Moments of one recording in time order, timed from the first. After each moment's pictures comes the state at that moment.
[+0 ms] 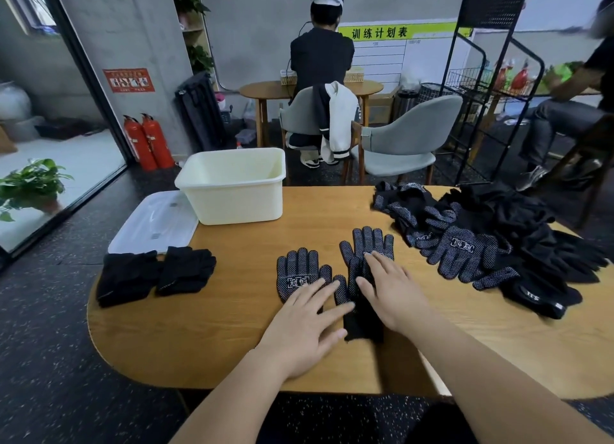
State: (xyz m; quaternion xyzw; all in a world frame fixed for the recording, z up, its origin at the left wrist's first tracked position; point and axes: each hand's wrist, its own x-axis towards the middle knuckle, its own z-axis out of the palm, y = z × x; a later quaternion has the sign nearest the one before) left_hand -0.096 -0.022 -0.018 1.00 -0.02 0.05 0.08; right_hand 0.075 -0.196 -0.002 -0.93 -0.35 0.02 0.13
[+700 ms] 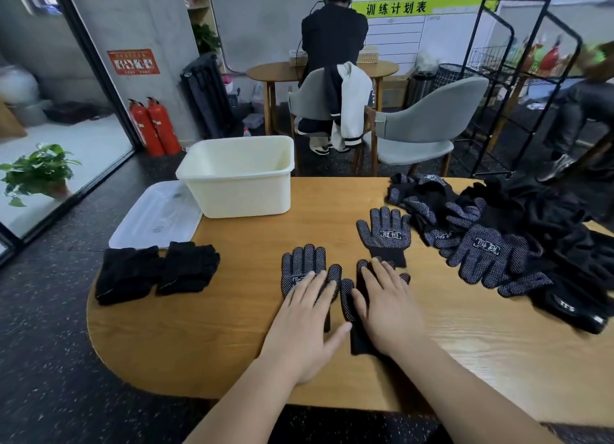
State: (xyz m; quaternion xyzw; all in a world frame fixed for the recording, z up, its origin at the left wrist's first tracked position) left_hand -0.088 -0.019 -0.019 0.99 0.11 0.03 0.09; right_hand 0.053 -0.165 -0.034 -0.94 -0.33 -0.01 0.10
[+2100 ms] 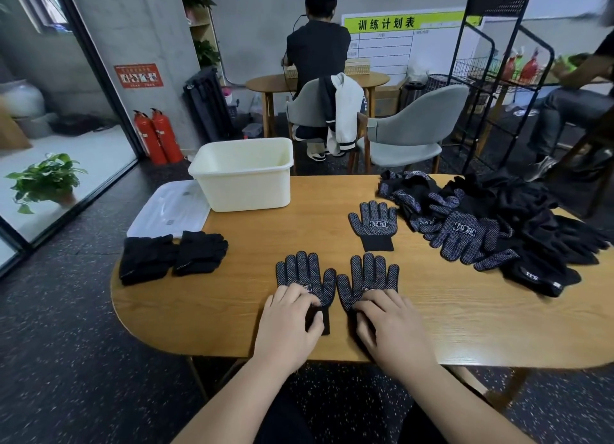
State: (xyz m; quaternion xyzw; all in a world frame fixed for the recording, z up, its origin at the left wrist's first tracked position) left_hand -0.146 -0.033 -0.038 0.96 0.16 0.20 0.14; right_hand -0.025 -0.234 -0.039 -0.85 -0.45 -0.17 0.20
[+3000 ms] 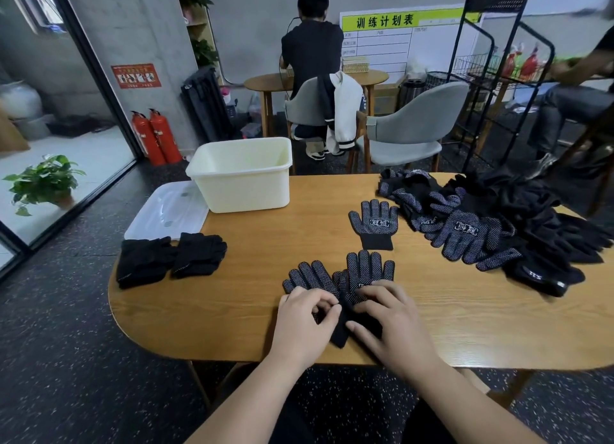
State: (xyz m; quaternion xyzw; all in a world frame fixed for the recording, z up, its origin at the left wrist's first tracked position) left_hand -0.129 -0.056 -0.022 0.88 0.20 0.23 0.37; right_hand -0.015 -0.236 -0.038 -0.84 -0.45 -0.10 0.28
